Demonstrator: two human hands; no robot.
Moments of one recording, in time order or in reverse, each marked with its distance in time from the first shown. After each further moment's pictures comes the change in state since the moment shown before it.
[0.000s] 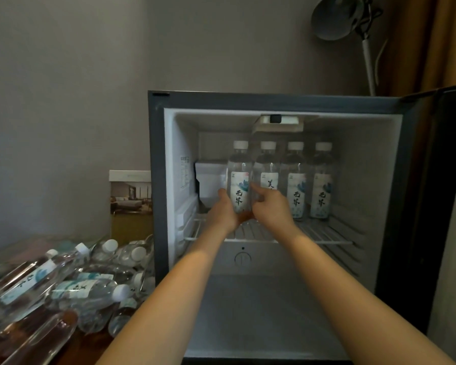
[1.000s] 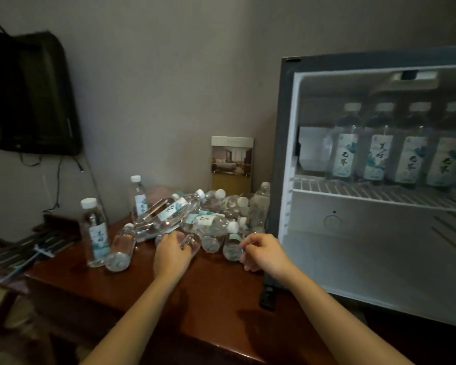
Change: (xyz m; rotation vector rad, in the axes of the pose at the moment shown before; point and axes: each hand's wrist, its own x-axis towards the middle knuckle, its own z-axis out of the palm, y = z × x) left_hand -0.205 -0.254 -0.144 0.264 0.506 -0.435; right_hand -0.164 -0.047 0.168 0.351 -0.666 0.176
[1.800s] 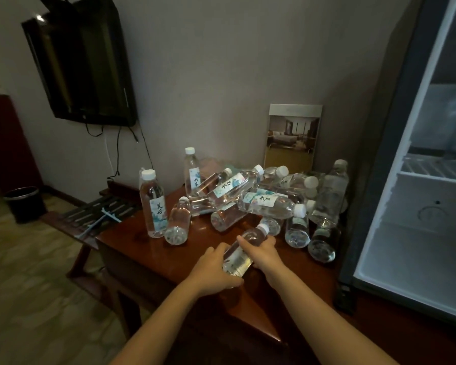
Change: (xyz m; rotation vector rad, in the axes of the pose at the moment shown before) left_hand -0.014 -0.073 -0.024 0.069 -0.600 0.020; right_hand 0.082 0.038 0.149 0.291 -0.010 0.281
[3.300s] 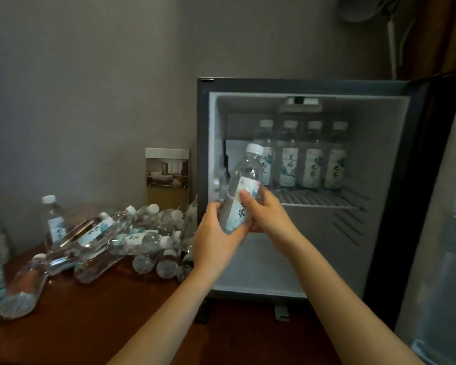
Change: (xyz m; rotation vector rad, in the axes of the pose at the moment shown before) left_hand -0.040 0.289 0.075 -0.458 0.435 0.545; right_hand -0.165 -0.116 -0.254 -0.035 0.260 -0.597
